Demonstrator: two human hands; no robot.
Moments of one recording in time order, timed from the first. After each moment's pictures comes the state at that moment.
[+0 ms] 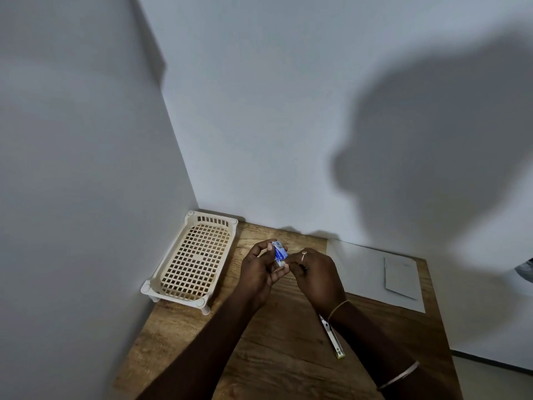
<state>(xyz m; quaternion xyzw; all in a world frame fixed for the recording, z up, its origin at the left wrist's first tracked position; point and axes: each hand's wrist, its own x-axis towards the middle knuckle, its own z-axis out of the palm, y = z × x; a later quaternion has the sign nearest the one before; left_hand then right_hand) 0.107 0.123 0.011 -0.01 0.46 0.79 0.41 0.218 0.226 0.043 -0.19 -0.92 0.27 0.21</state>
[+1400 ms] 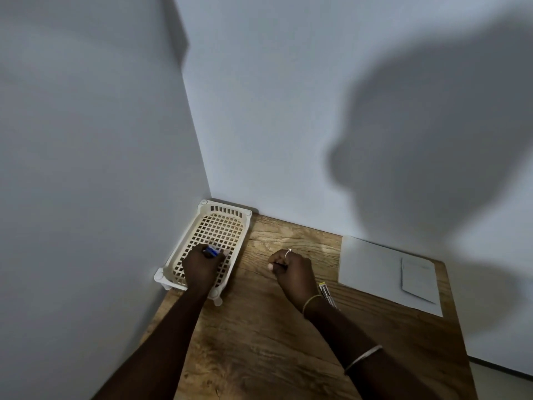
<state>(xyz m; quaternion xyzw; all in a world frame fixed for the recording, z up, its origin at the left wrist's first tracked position) 0.005 0.012 -0.046 0.03 0.91 0.42 0.05 0.161 0.176 0.001 -0.27 -0.84 0.45 0.14</state>
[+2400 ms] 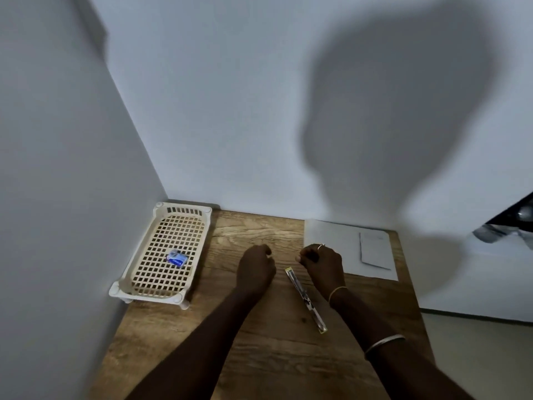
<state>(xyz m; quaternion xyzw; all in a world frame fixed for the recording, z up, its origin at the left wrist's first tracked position) 0.126 0.152 -0.035 0.30 0.89 0.31 0.15 0.253 0.269 -0.015 -0.42 -0.80 0.39 0.19</state>
